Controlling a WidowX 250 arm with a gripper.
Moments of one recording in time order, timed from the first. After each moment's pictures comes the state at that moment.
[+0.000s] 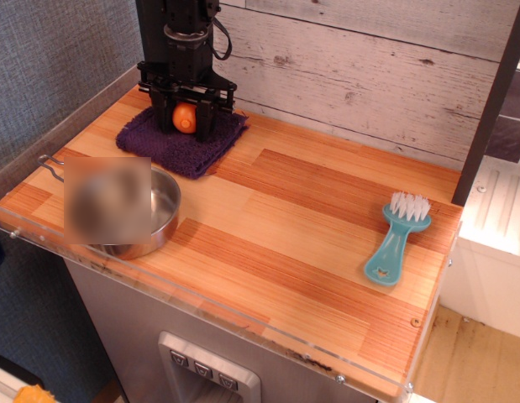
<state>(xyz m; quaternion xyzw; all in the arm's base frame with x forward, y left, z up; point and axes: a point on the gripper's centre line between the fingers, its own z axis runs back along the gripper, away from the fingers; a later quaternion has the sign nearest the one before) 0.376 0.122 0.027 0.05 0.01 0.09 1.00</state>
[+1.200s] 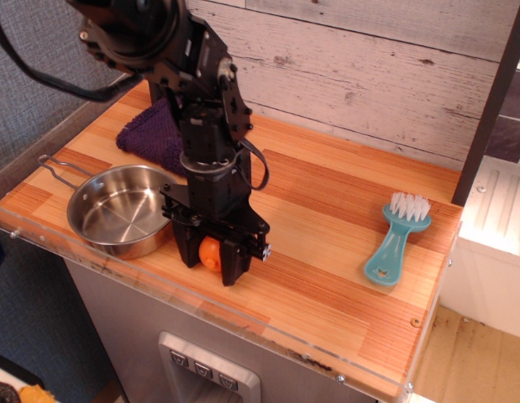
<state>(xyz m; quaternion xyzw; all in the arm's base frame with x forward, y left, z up) 0.243 0.007 0.005 -0.03 0.03 -0.06 1.00</state>
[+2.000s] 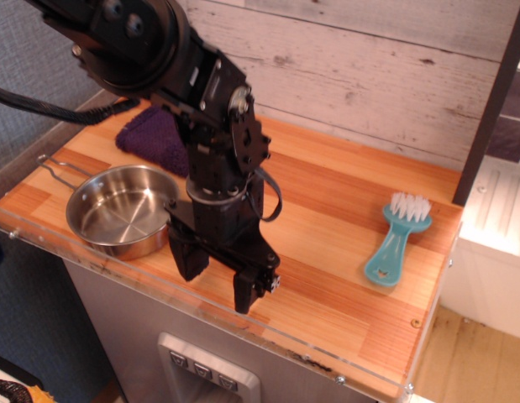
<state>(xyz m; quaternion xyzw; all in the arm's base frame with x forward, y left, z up) 0.216 -0.013 0.019 0.01 0.01 -0.09 1.00</state>
